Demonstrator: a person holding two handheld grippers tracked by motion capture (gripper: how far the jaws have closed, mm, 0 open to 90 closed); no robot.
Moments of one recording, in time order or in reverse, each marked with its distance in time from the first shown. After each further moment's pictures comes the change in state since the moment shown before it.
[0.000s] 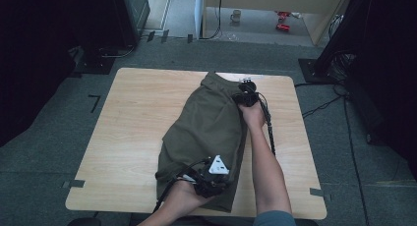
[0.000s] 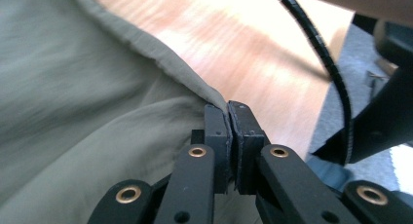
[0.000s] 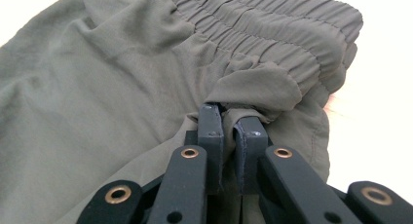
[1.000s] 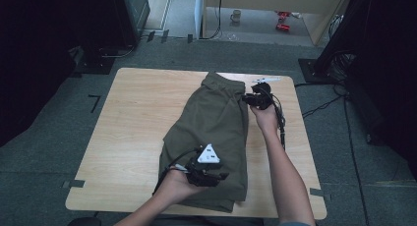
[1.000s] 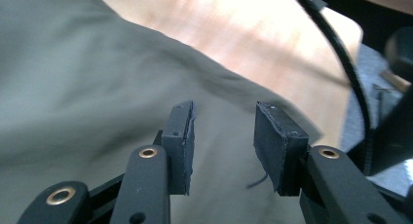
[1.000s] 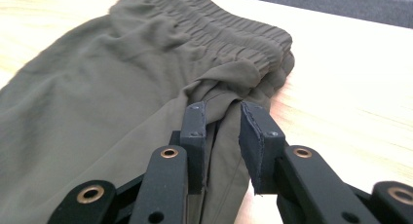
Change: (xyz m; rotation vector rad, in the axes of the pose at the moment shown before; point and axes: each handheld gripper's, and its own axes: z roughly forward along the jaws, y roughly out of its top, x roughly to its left) left arm 0.044 0.003 -0.033 -0.106 0.047 0.061; right arm -0.013 -0.014 -0.060 -0.113 -0.007 -0.069
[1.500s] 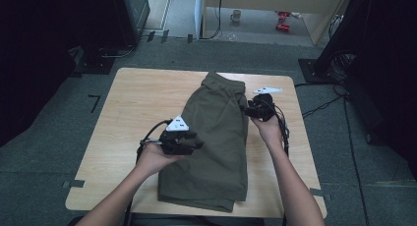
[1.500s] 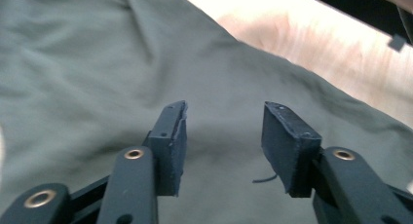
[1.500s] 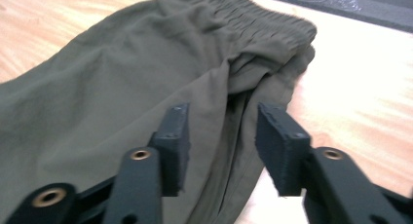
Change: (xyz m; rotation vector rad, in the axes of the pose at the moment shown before) left arm 0.102 -0.005 -0.036 -0.108 0.124 -0.053; right arm 0.021 -0.029 -0.029 -0.035 0.035 -0.079
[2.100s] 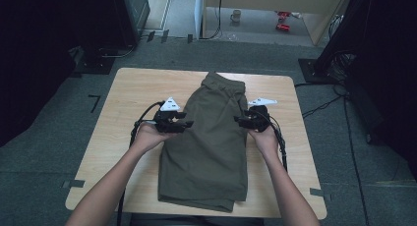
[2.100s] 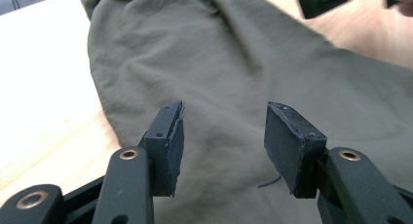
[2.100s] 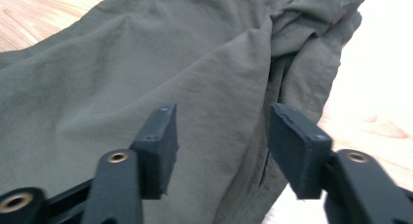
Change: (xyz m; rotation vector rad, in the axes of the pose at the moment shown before) left arm 0.075 0.002 0.030 0.012 0.093 -0.013; right arm 0.015 -0.032 0.011 0.003 0.043 -0.006
